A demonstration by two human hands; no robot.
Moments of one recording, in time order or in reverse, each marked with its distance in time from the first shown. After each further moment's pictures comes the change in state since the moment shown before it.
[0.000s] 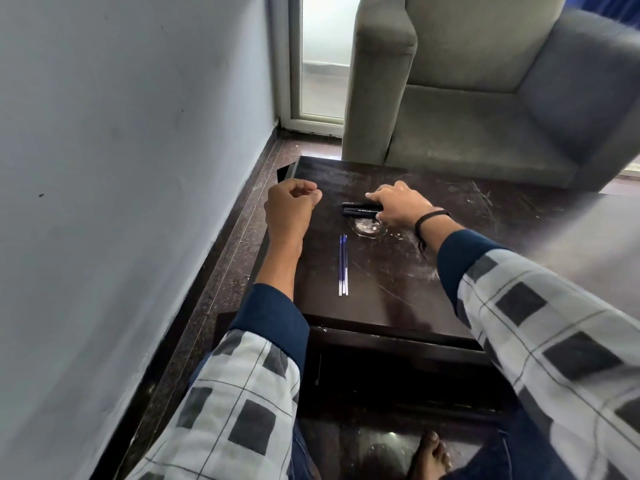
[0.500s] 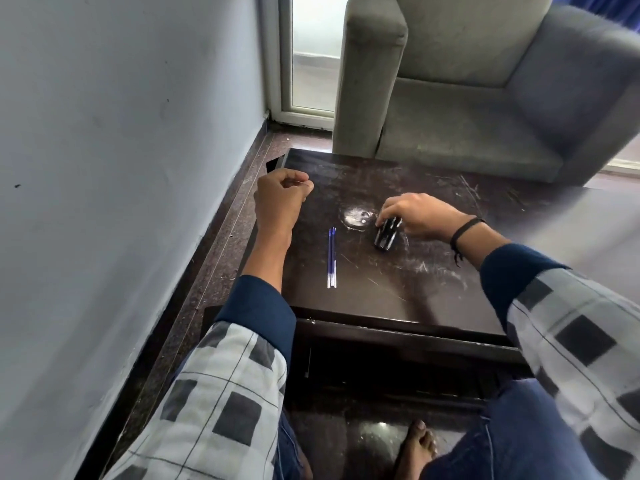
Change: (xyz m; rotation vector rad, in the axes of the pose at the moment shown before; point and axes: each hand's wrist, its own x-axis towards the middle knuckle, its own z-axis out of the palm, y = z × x) left_hand 0.000 0.004 0.000 -0.001 -0.021 0.007; right_hand -0.045 0.046 0.004 -0.118 0.017 -0.342
